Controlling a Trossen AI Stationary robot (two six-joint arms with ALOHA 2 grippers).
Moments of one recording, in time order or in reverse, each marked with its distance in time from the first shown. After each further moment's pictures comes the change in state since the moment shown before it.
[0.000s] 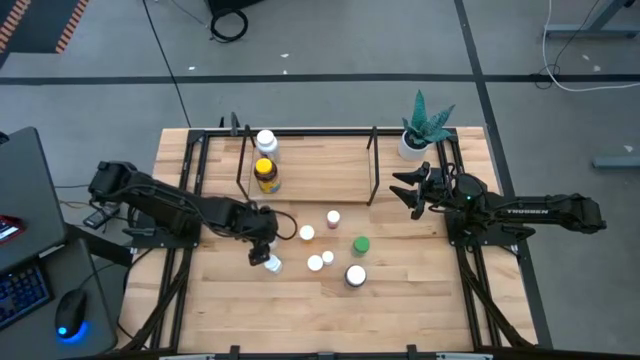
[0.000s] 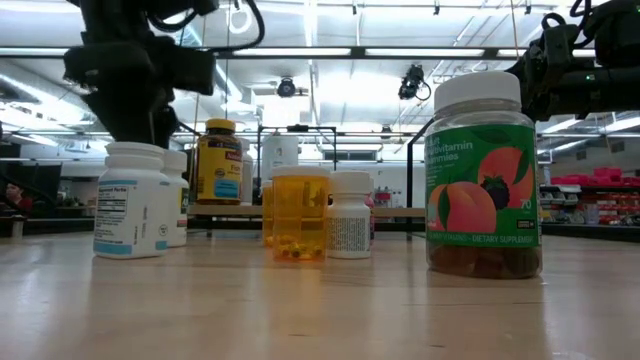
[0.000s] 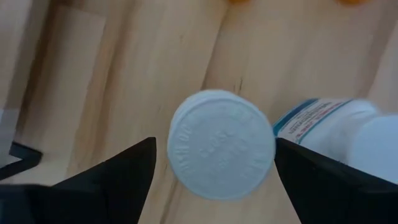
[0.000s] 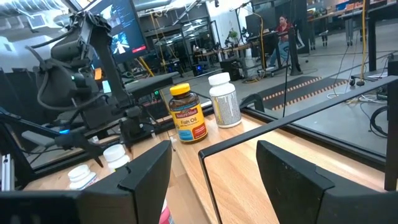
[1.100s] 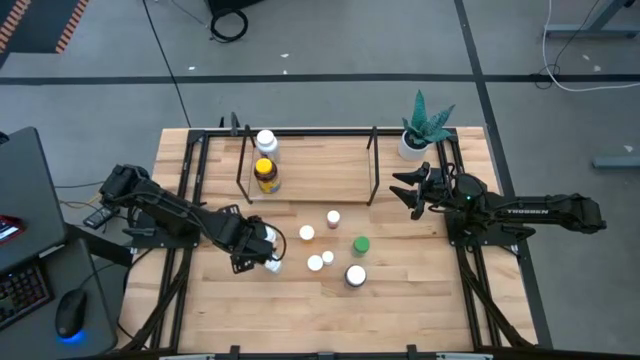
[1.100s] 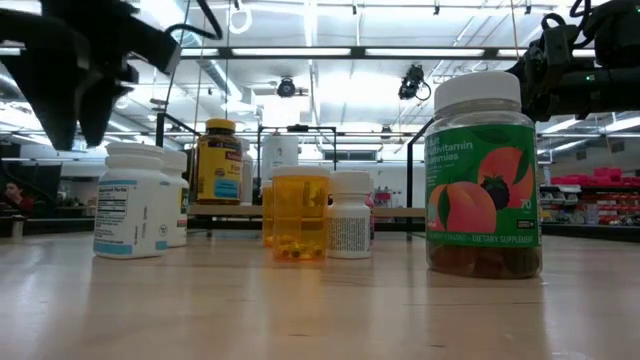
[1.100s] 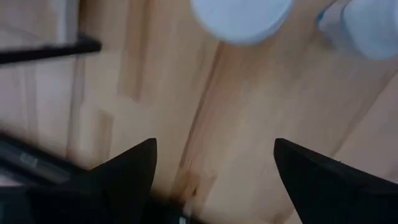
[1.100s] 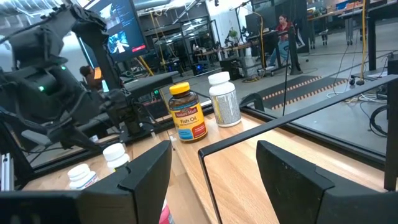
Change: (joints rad) left arm -0.153 0.109 0.229 -0.534 -0.048 -0.194; right arm 0.000 0.000 0.000 -0.003 0.000 0.000
